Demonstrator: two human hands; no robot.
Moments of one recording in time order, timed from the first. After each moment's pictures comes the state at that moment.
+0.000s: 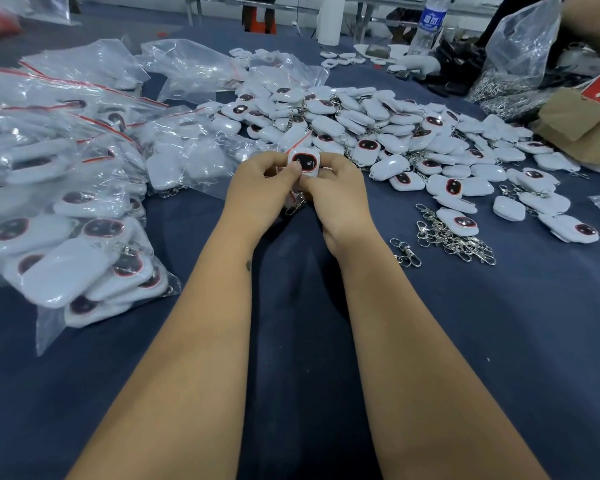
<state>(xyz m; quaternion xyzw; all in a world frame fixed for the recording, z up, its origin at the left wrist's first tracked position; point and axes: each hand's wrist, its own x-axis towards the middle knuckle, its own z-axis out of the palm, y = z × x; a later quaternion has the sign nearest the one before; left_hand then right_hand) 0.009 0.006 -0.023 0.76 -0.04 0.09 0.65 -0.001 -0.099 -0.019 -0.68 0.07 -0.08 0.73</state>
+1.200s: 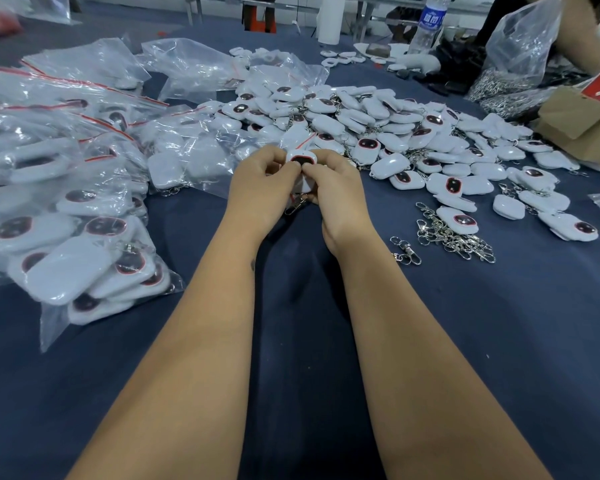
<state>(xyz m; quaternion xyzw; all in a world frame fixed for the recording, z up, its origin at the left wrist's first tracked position) 0.003 0.004 -0.019 0.74 -0.02 0.08 0.67 -0.001 -0.097 -0.019 -0.67 0.06 -0.08 0.74</state>
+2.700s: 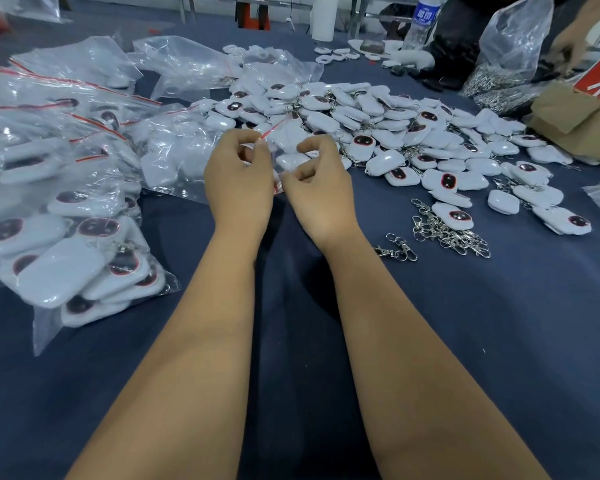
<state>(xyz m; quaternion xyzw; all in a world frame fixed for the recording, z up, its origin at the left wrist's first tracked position) -0.001 0.002 -0.015 0.73 0.05 0.25 0.63 -0.013 -0.093 -0.017 -0.82 -0.01 -0.16 0.55</state>
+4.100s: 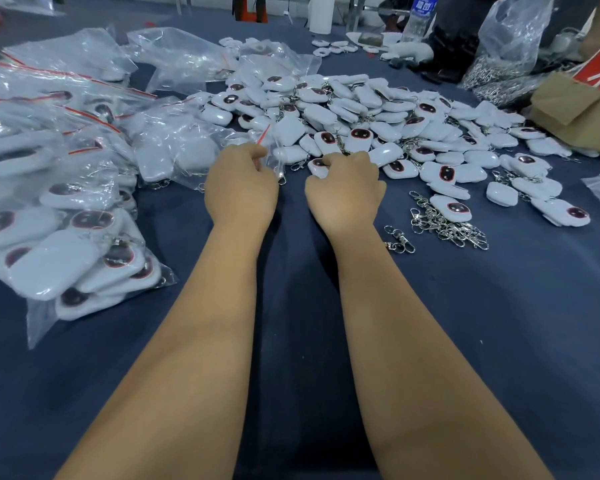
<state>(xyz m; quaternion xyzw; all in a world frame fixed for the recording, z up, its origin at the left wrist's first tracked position) 0.006 0.004 -0.025 0.88 0.06 0.21 0.42 -0.005 -0.113 -0.019 -0.95 0.13 -0.17 0.24</state>
